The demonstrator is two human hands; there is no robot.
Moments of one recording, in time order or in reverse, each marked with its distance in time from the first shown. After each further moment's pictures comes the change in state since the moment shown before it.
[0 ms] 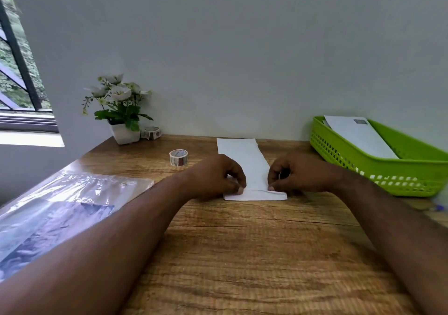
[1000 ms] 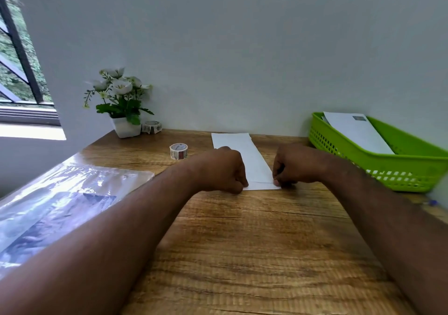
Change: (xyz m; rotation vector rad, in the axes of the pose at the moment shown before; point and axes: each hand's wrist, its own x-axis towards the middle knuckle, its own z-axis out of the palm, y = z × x) left_hand -0.003 0.021 -0.004 0.285 -0.077 0.070; right_hand 0.000 -0.032 -0.009 -0.248 -0.074 0.200
